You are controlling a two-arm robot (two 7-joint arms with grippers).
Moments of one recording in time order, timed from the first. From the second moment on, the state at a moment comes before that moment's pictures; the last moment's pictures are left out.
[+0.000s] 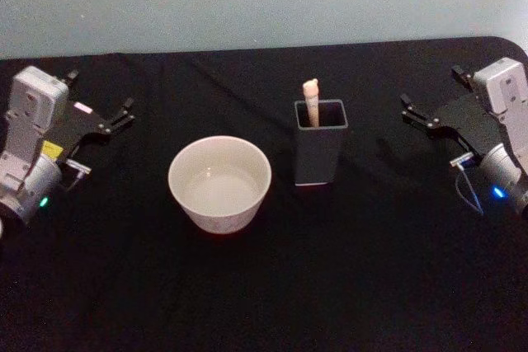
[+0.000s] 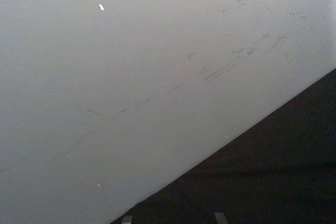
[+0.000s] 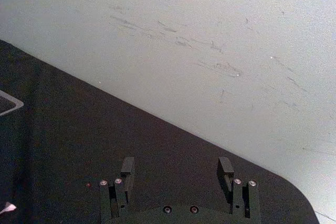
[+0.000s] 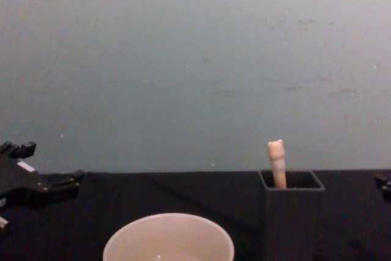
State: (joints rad) left arm -0.20 0.60 0.45 -1.41 -0.25 -0.12 0.03; right arm 0.20 0.60 -0.45 -1.41 0.25 -0.12 -0.03
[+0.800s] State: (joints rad) left arm -0.20 0.60 0.45 -1.41 -0.25 -0.12 0.03; right arm 0.20 0.60 -0.45 -1.41 0.25 -0.12 -0.03
